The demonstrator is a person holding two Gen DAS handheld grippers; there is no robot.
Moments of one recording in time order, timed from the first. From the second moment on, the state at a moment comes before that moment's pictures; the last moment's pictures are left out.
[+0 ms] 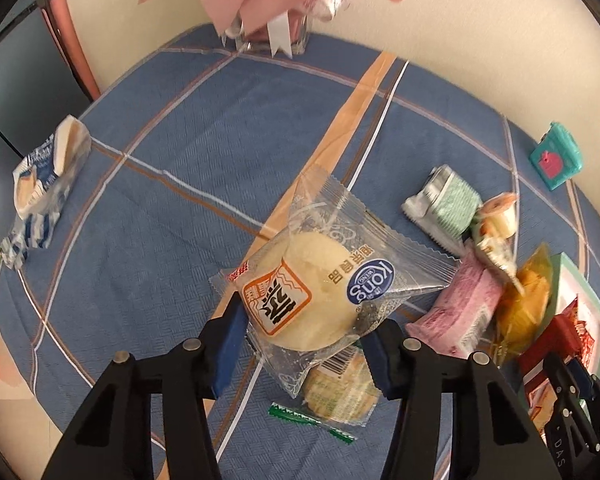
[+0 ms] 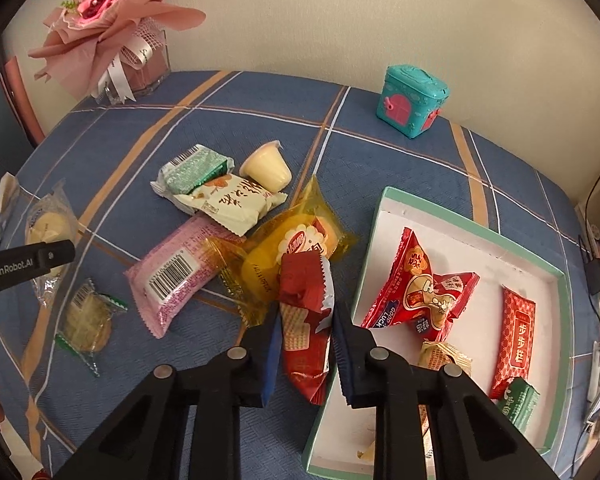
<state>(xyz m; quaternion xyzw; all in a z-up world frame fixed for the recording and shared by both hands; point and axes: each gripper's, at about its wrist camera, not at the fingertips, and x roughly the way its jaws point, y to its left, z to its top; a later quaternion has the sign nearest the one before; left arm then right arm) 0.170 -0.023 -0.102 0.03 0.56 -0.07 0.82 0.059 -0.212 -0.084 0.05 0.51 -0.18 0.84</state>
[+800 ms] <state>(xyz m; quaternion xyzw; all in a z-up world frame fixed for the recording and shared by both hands) 0.117 -0.103 -0.039 0.05 0.50 -0.14 0.85 0.018 -0.247 -0.036 0.10 0.48 -0.18 0.86</state>
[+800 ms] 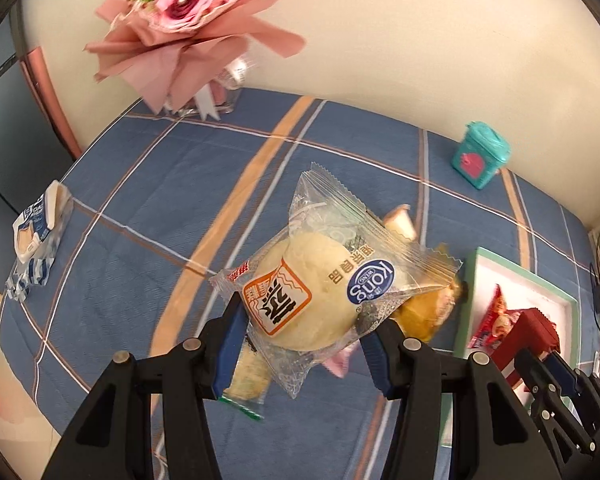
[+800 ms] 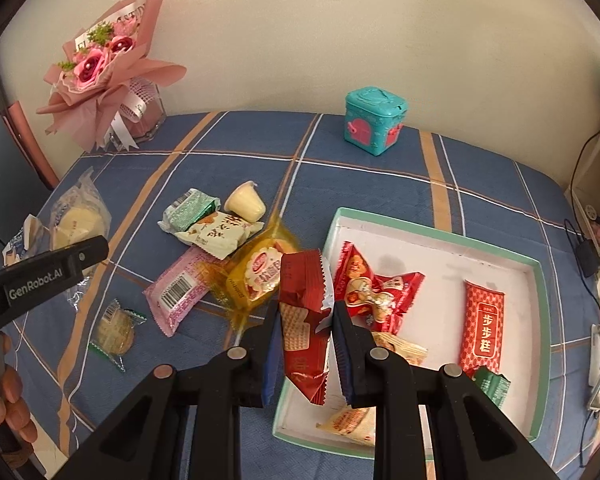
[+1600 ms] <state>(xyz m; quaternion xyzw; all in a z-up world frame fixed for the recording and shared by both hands) 0.018 -0.268 -0.042 0.15 0.48 -0.28 0.82 -0.069 -0.392 -0.033 0.21 0.46 -0.28 0.82</state>
